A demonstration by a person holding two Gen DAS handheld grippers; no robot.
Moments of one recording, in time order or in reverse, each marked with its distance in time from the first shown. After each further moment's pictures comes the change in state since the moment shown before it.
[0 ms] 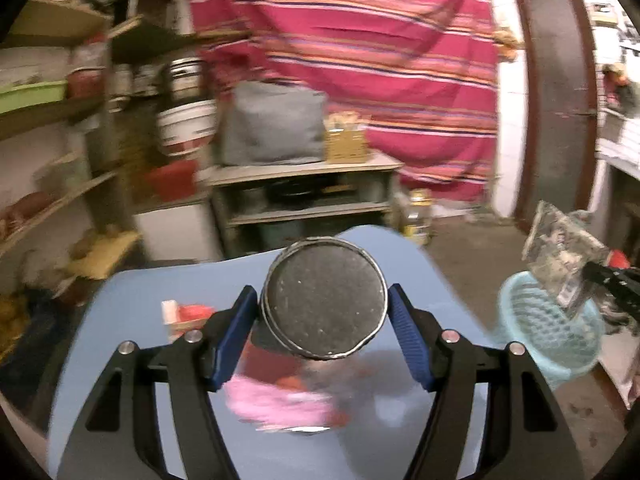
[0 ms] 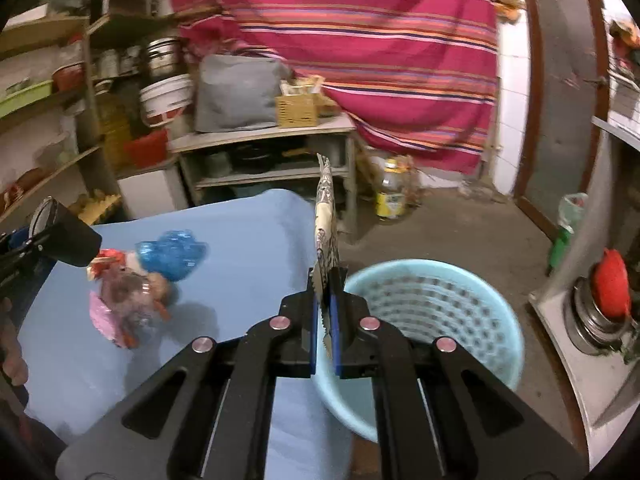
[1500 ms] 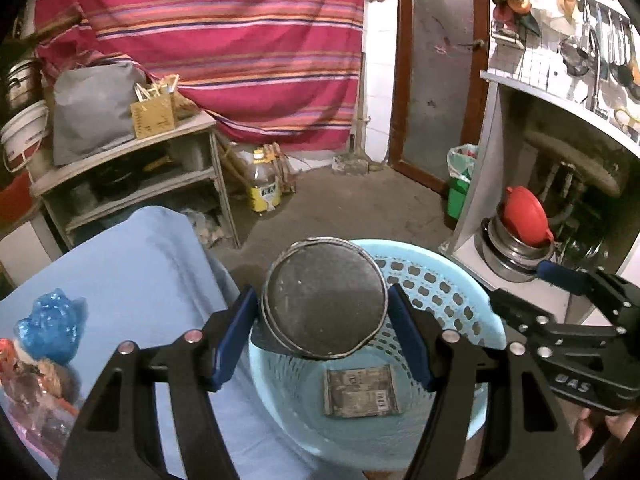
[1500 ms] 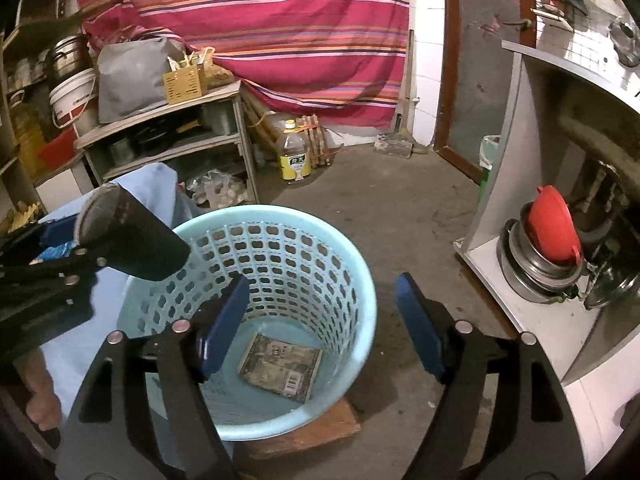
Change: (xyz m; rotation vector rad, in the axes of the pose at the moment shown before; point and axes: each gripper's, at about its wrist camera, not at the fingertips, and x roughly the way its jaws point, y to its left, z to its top) left arm 0.108 -0.260 -0.008 0.176 0.161 -0.394; right arm 0.025 -0.139 -0.051 0.129 0.095 -0.235
